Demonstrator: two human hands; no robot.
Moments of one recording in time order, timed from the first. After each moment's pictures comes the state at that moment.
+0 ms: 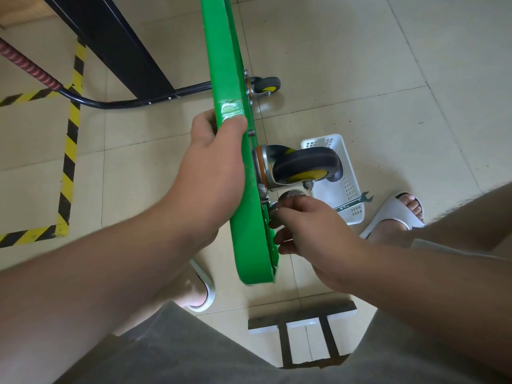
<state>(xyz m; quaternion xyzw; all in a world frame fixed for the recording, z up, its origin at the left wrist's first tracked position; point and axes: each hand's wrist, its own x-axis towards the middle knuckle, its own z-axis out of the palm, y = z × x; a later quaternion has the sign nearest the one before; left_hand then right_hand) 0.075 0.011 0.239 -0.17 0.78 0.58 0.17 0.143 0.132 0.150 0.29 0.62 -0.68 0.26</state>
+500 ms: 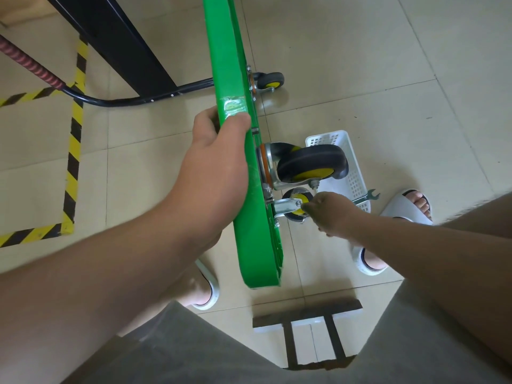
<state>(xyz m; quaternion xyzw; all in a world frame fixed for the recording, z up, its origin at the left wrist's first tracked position) 0.075 0.010 0.239 -0.18 0.77 0.59 0.18 0.102 0.185 0.056 0.19 0.85 -0.32 0.37</state>
